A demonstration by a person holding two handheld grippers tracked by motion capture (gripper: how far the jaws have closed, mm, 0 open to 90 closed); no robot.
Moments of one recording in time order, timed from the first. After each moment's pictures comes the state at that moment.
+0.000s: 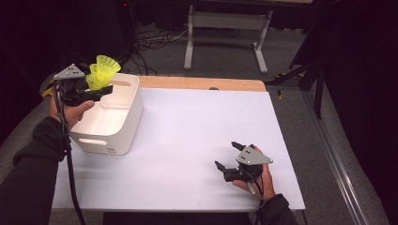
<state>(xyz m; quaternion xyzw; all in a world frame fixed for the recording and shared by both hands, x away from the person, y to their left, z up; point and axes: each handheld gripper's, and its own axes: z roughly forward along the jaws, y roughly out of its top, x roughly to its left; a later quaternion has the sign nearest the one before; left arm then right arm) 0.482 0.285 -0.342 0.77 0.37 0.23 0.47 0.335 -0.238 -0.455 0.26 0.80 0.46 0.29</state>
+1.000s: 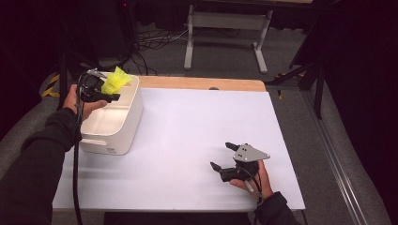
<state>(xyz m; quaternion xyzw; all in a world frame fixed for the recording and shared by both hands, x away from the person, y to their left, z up) 0.534 0.267 -0.377 0.83 0.42 0.17 0.33 0.341 -0.229 -0.453 0.25 0.81 0.48 0.24</state>
